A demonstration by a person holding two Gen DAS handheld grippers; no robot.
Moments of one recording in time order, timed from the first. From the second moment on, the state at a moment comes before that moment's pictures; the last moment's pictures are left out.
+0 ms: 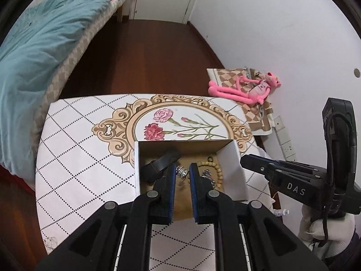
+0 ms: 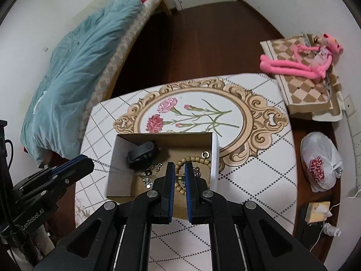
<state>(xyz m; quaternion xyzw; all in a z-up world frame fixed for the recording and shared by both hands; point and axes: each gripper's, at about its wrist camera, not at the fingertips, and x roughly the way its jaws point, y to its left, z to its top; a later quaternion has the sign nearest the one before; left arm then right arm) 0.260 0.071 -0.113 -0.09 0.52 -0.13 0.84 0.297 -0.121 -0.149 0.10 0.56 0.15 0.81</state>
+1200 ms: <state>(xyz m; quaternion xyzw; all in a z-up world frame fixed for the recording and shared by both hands) 0.232 0.081 -0.142 -0.01 0.51 0.04 0.86 0.261 -0.120 -0.176 -0.03 0.56 0.02 0.83</state>
